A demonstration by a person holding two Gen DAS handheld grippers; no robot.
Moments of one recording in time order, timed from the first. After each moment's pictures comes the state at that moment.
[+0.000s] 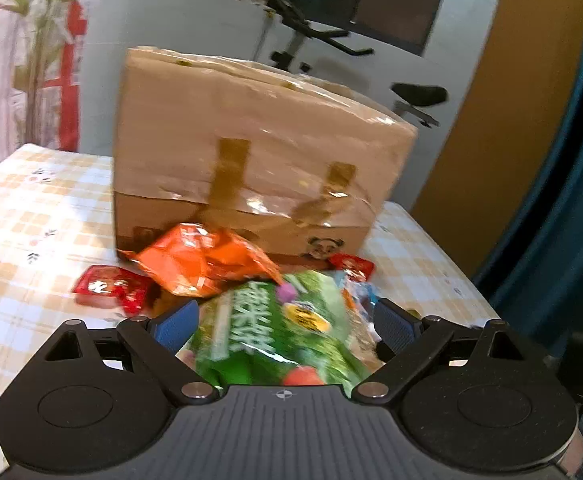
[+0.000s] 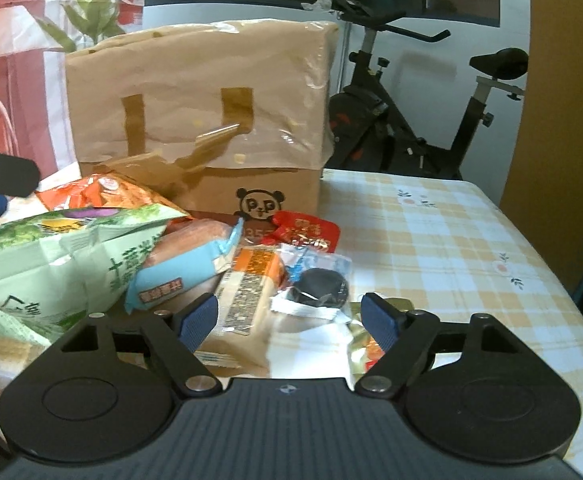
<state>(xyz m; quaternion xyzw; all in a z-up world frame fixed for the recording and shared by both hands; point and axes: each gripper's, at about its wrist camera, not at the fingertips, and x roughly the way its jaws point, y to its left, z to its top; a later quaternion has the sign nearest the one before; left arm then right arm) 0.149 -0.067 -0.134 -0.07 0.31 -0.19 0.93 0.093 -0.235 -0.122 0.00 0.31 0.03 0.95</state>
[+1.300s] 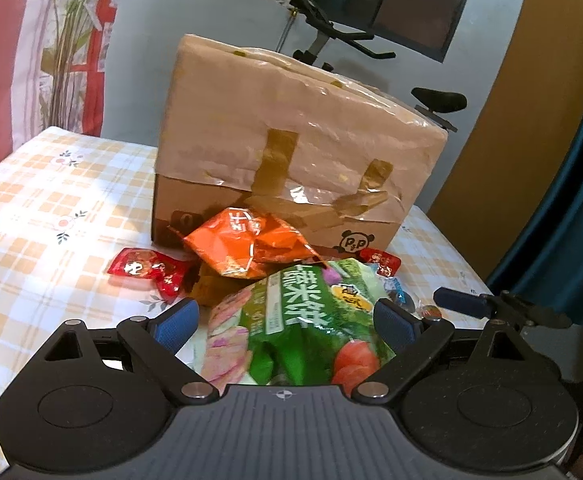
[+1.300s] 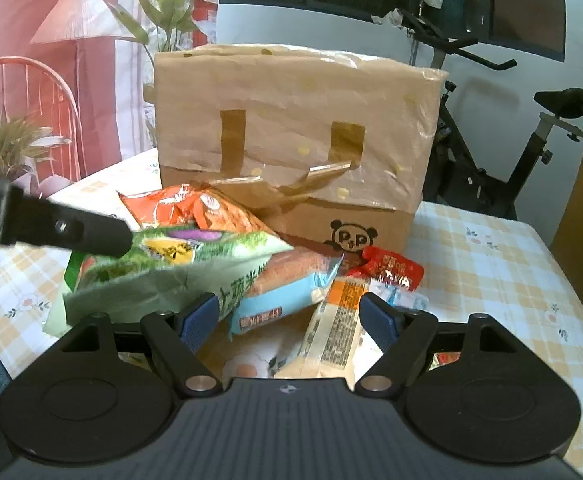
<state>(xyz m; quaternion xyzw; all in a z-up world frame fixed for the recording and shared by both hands) 0.143 -0.029 -0.143 -0.10 0.31 -0.16 0.93 0.103 -0.190 -0.098 -0.04 0.31 0.11 0.94</state>
